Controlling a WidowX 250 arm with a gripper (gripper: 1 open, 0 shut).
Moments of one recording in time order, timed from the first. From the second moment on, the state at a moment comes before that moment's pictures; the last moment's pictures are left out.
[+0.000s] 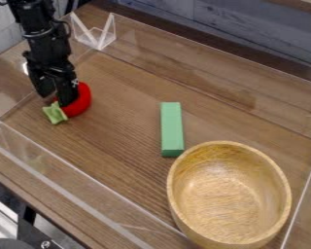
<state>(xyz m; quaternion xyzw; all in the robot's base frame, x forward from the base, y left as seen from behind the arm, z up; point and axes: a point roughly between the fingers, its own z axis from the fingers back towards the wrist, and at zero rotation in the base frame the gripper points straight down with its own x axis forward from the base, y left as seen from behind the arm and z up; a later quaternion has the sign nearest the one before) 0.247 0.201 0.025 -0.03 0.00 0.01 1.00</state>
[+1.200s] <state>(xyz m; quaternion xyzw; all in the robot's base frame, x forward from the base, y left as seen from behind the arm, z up) 0.251 0.196 0.065 -0.03 0.01 0.05 1.00</state>
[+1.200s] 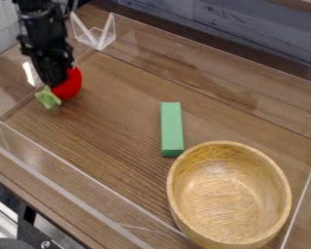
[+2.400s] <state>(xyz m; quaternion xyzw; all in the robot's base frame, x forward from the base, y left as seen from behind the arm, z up) 0.340 -0.031 0.072 -0.05 0.00 -0.15 0.99</state>
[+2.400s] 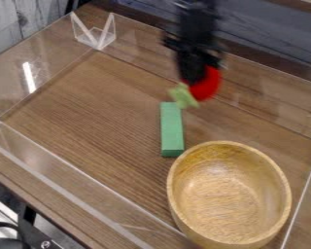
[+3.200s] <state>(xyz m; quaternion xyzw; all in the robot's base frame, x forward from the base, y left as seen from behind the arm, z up) 0.368 -0.072 0.034 -0.05 0.02 -0.19 0.98</state>
